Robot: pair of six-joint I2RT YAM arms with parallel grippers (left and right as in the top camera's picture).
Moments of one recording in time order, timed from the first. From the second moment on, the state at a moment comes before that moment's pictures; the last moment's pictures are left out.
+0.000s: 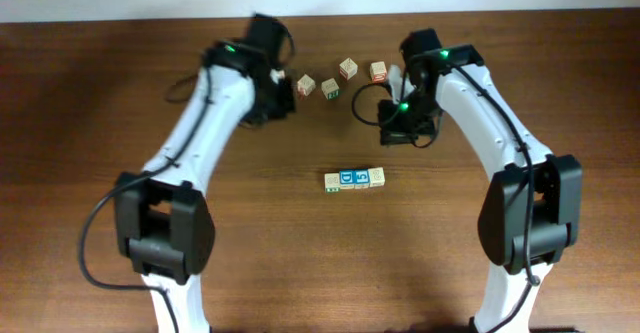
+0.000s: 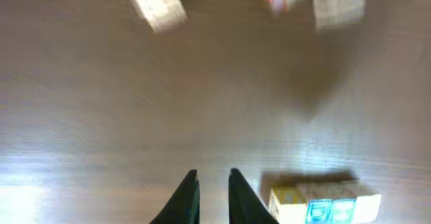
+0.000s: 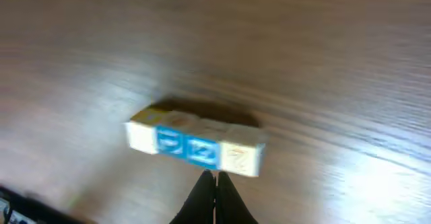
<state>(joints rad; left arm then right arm) -0.29 2.07 1.92 -1.16 0.05 -0.43 0.24 2.06 1.75 -1.21 -0.36 0.15</state>
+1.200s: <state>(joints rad) 0.03 2.07 2.18 -1.28 -0.01 -0.41 0.65 2.13 1.59 -1.04 -0.08 0.61</state>
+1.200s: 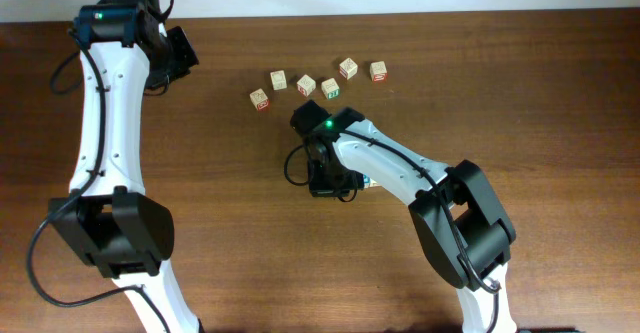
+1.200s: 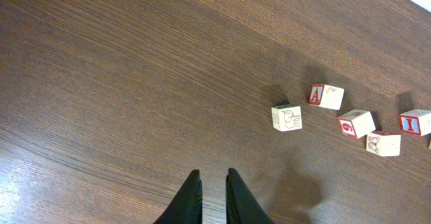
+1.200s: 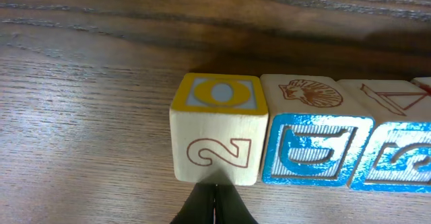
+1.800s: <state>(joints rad) 0.03 2.07 2.18 -1.33 -0.01 -0.40 0.61 2.03 1.76 -1.17 -0.11 0.53</state>
